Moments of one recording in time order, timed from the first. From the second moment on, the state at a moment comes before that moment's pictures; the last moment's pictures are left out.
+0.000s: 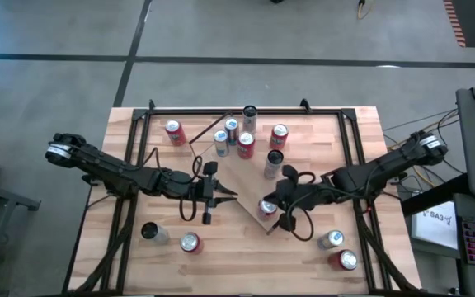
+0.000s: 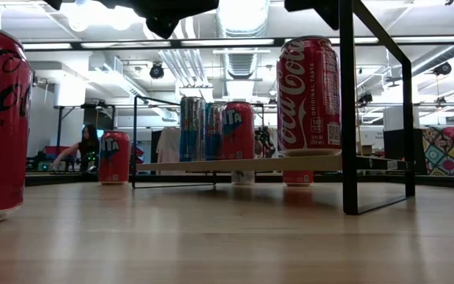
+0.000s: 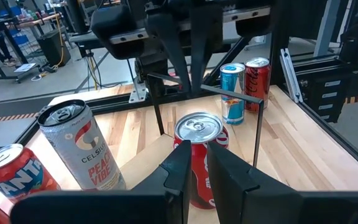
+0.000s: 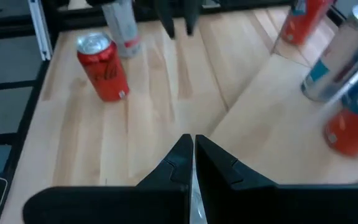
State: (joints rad) left arm -0.27 1.34 0.77 0.36 -0.22 0.09; right arm 0.37 1.36 1.09 -0.35 0.34 0.33
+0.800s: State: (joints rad) left arm -0.27 1.34 0.77 0.35 -0.22 0.09; right arm 0.37 1.44 1.09 -0.37 0.34 0.29
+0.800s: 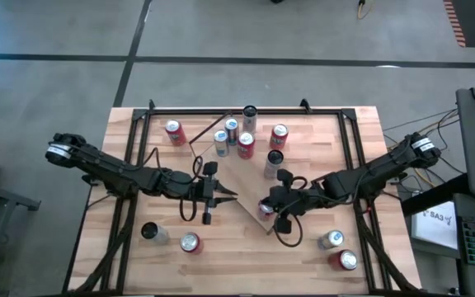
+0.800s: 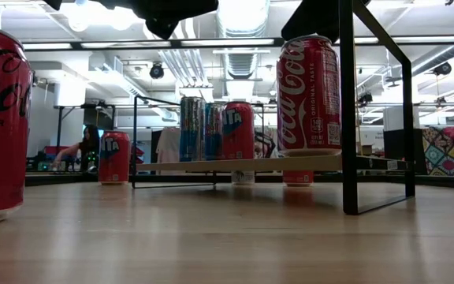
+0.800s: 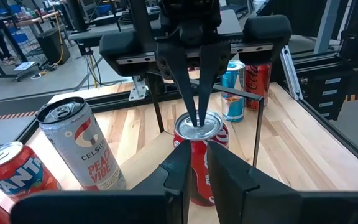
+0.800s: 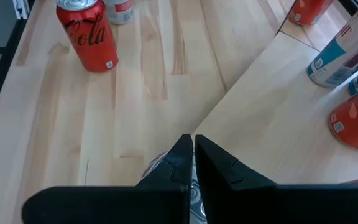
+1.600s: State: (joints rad) left arm -0.27 1.34 0.77 0.35 -0.22 0.09; right arm 0.37 1.44 1.09 -0.45 0.37 0.35
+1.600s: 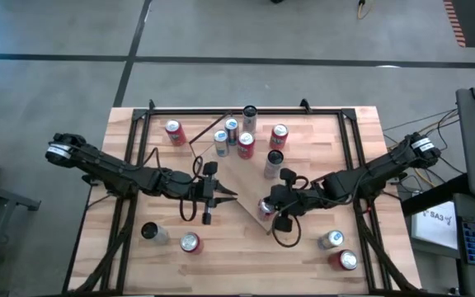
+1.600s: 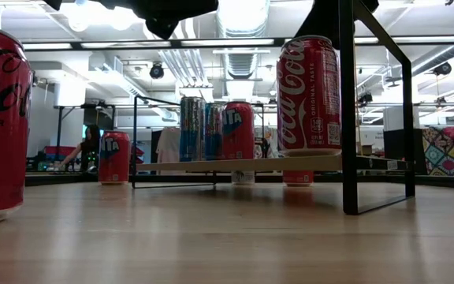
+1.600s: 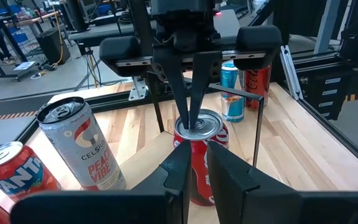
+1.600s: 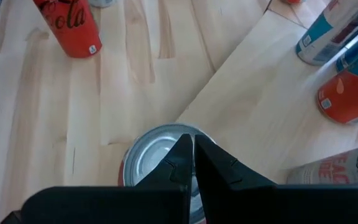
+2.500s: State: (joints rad) left arm -0.27 1.34 0.77 0.35 -0.22 0.09; right arm 0.37 1.44 1.08 -0.47 0.39 0.43
